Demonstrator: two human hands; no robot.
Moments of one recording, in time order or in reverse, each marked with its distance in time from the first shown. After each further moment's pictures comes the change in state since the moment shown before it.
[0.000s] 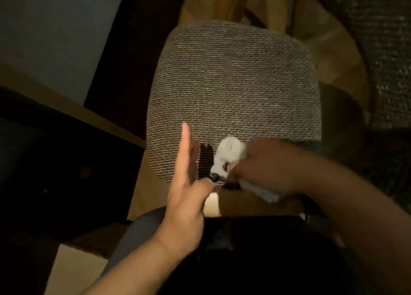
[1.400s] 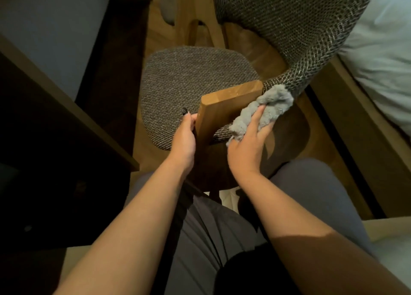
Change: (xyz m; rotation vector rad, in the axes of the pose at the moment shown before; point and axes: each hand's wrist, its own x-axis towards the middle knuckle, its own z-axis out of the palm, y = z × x) left_hand -0.017 -0.054 -0.050 0.022 -0.206 -0.097; right_hand -0.018 -0.011 0.206 0.428 1.427 0.168
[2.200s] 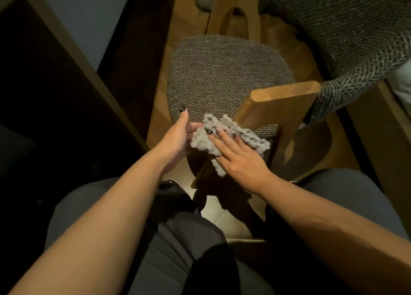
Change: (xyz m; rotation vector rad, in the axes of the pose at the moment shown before) left_hand 0.001 0.018 -0.093 0.124 -0.084 -0.233; right_hand -0.011 0.026 0.057 -0.700 -0.398 -1.250
